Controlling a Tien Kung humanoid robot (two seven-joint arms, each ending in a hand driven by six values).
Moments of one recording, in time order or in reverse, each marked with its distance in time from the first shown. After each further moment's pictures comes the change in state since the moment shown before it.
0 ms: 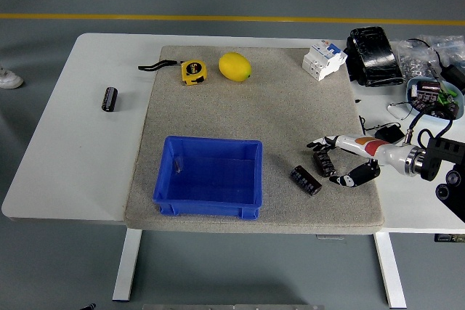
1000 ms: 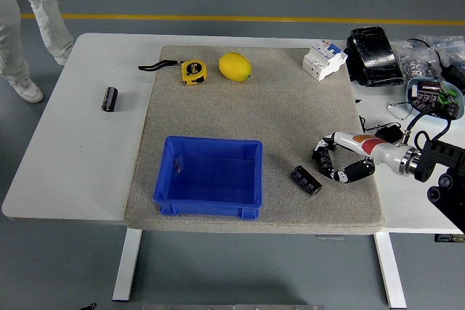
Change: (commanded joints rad) left arm -0.004 0.000 0.003 -0.002 0.004 -0.003 0.004; right arm -0.002 0.040 0.025 -0.046 -0.003 -0.080 0.014
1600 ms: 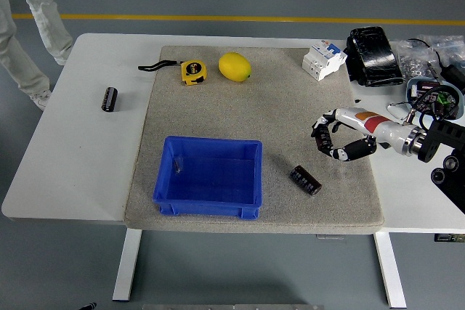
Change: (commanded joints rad) left arm -0.001 0.002 0.011 -0.001 -0.015 0.000 -0.001; right arm 0.053 0.001 0.062 0.065 -0.012 0.007 0.002
